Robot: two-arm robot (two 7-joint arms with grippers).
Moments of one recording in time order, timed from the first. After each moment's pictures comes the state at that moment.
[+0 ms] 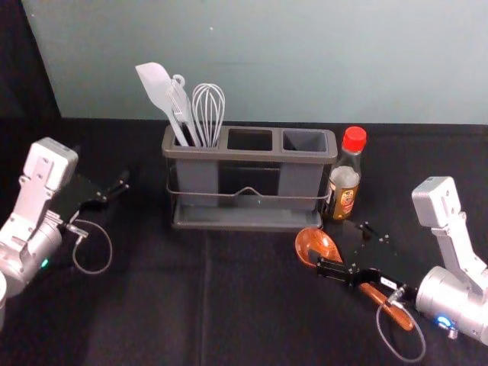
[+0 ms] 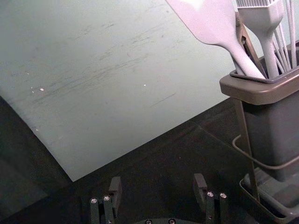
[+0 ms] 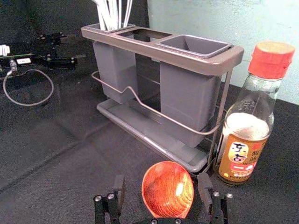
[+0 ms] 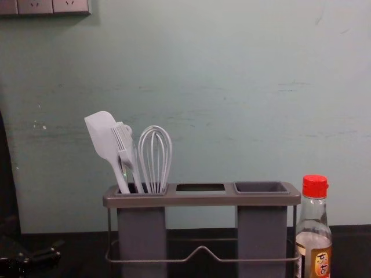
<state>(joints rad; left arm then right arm) -0.20 0.60 0.45 -1.41 -0.25 -0.12 0.03 0.05 0.57 -0.36 -1.62 0.40 0.14 0.42</state>
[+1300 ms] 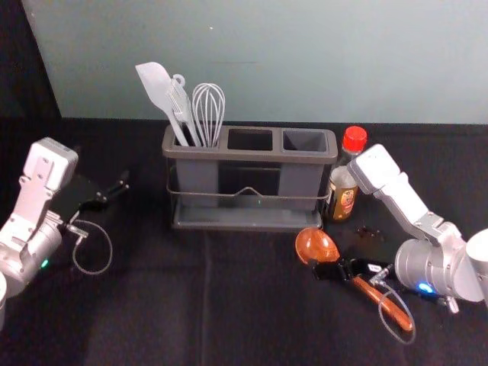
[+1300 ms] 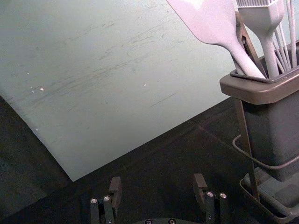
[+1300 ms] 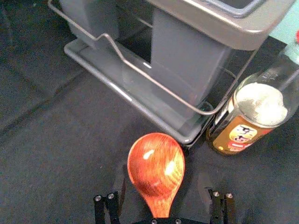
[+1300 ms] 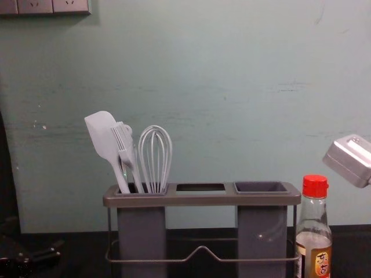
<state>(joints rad) -0.20 0.60 0.45 -1.41 -0.25 -0.12 0.03 0.22 0.53 -0.43 -1.72 0.24 0.74 0.36</state>
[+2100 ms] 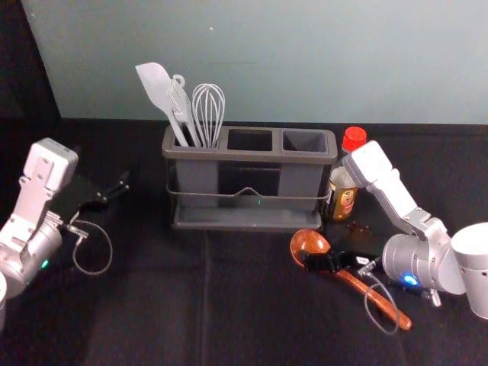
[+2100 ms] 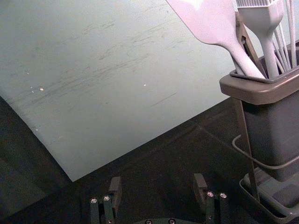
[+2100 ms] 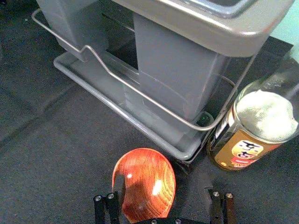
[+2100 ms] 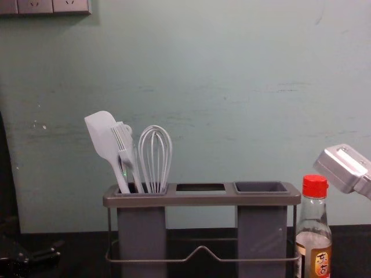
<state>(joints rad) -0.20 0.60 0.45 -1.41 -0.25 -0.12 0.03 0.24 0.44 -0.41 -1.61 0.20 0.69 0.39</state>
